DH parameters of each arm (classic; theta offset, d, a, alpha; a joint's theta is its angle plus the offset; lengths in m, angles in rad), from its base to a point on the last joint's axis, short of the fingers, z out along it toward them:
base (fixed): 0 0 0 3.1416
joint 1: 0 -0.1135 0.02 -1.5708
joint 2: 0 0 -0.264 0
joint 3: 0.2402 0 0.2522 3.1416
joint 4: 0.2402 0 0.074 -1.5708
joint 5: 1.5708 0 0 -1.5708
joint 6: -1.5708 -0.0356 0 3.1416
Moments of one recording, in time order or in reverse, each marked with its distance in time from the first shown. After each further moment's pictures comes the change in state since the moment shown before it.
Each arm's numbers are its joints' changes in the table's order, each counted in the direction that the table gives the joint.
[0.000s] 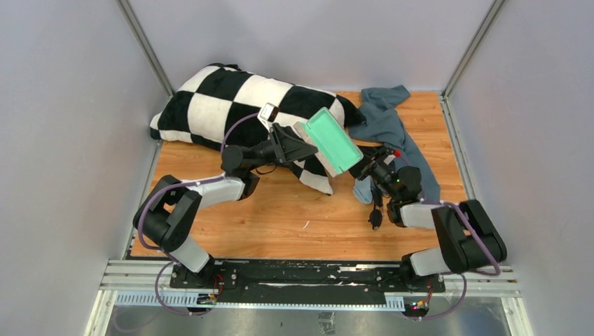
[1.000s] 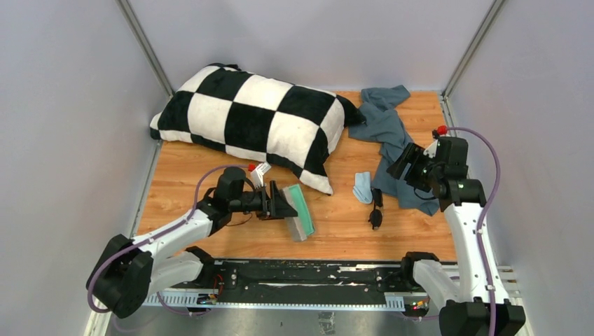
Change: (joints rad) left arm -0.023 0.528 -0.379 1.238 0.002 -0.602; right arm 0.357 0.570 0.638 2.161 0.210 1.686
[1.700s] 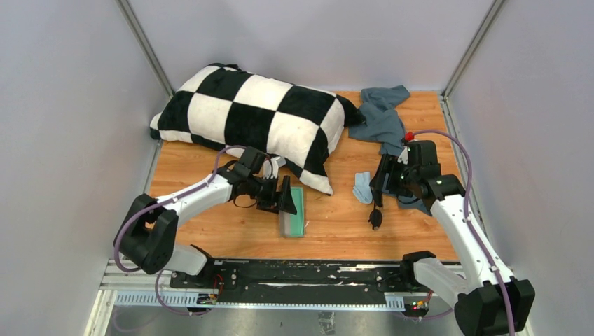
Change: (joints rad) left arm -0.010 -0.333 0.373 0.595 -0.119 -0.439; right arm -0.223 -0.071 -0.092 -0.029 0.084 0.029
